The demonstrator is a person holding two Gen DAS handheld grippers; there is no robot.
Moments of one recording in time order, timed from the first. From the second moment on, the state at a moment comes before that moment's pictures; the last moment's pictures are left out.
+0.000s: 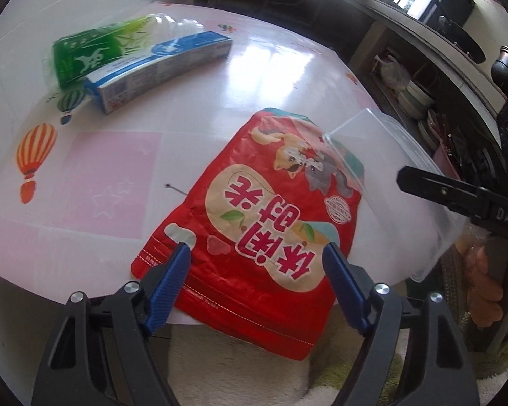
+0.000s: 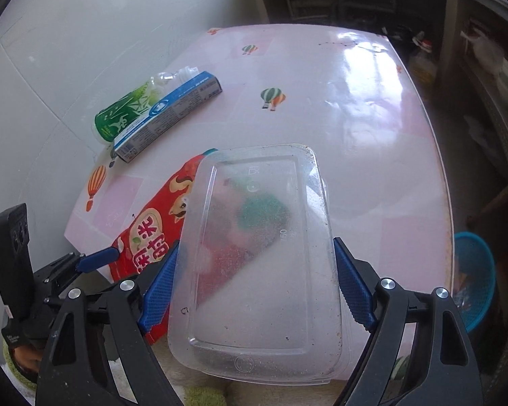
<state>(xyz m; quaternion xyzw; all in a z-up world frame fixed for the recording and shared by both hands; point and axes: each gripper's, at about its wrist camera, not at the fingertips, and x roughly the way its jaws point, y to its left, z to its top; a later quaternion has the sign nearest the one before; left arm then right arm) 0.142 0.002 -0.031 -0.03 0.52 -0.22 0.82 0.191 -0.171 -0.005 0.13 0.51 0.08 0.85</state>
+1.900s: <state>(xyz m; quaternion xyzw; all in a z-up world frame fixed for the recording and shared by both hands) 0.195 0.027 -0.062 -0.30 0.61 -0.34 0.64 0.193 -0.182 -0.031 0.18 0.51 0.11 0.84</state>
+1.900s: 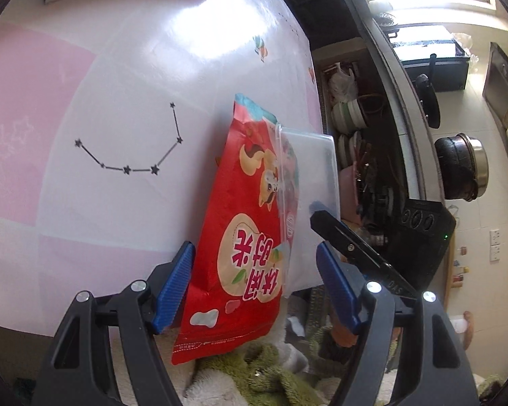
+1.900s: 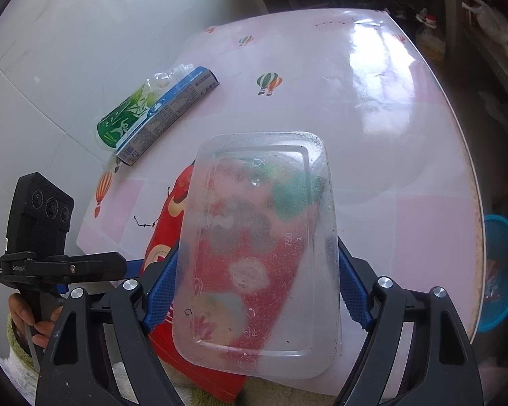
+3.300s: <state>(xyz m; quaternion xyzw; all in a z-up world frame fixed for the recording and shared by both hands) 0.173 -0.004 -0.041 -0.24 0.54 -0.39 0.71 0.179 -0.229 -0.023 0.27 0.47 0.10 0.83</state>
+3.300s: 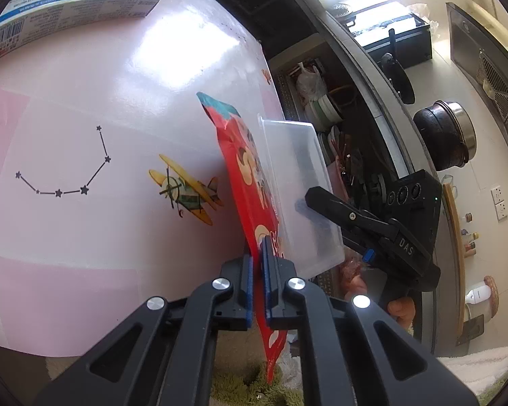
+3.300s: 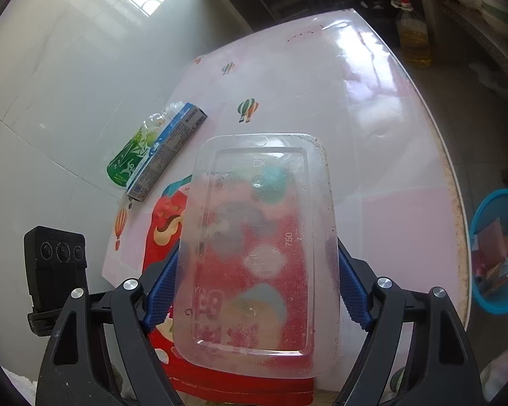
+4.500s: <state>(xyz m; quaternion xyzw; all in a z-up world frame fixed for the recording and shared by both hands) 0.170 -0.212 0.058 -0.06 0.46 -0.54 0.71 0.021 -0.439 -0.003 0.37 0.34 -0.18 0.85</state>
